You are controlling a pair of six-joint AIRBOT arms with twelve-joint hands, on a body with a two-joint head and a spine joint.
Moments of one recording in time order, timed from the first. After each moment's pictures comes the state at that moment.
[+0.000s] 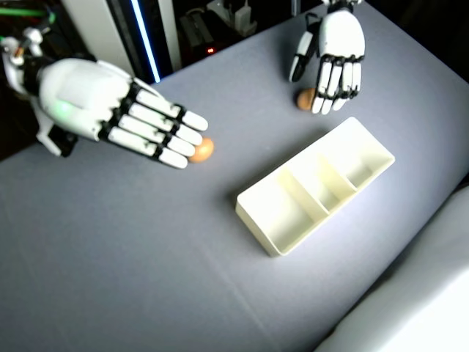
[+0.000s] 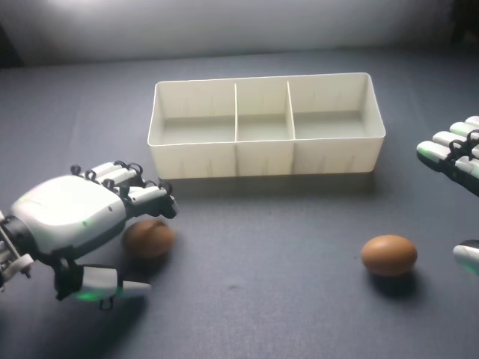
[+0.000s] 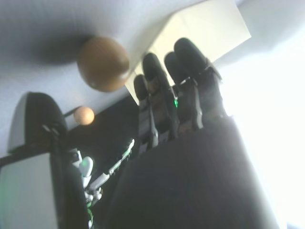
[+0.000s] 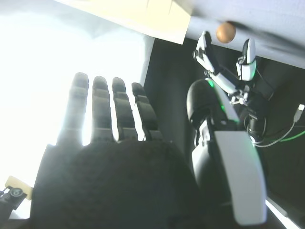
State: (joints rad) left arm 0.89 -1.03 1.14 -0.04 -0.78 0.84; right arm -1.13 -0.79 0.79 0.22 1.18 -1.08
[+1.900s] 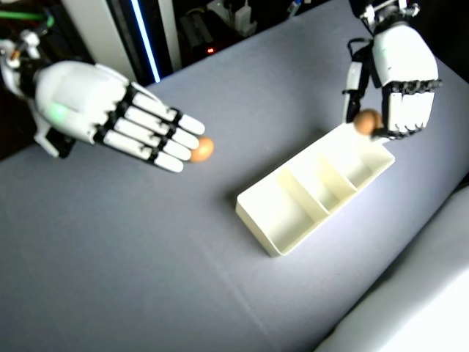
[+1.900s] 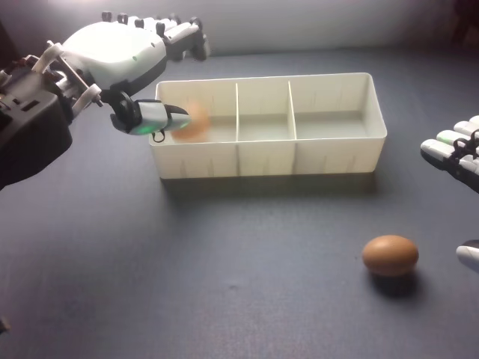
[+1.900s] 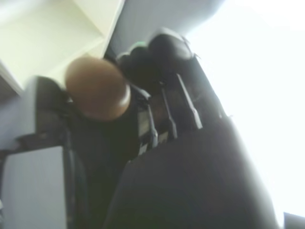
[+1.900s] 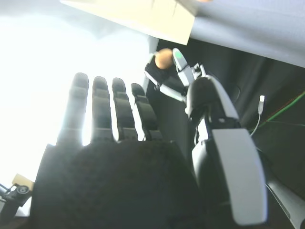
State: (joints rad) left arm 0.41 -1.19 1.40 -0.17 -0.50 1.05; right arm -1.14 -0.79 0.79 0.23 1.20 -1.07
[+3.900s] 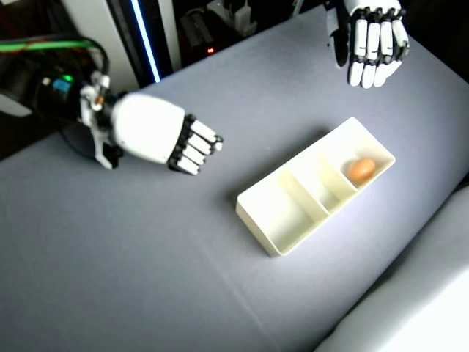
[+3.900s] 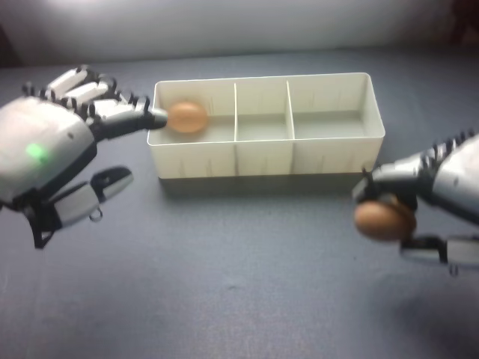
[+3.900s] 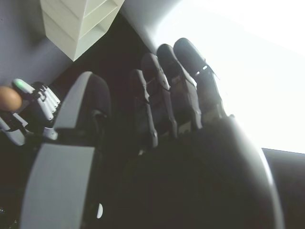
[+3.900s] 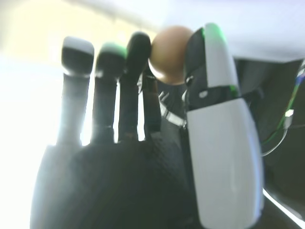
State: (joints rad) left arm 0.87 -0.92 1.05 -0.11 -1.10 0.91; right arm -0.83 -0.94 0.99 0.02 0.89 -0.89
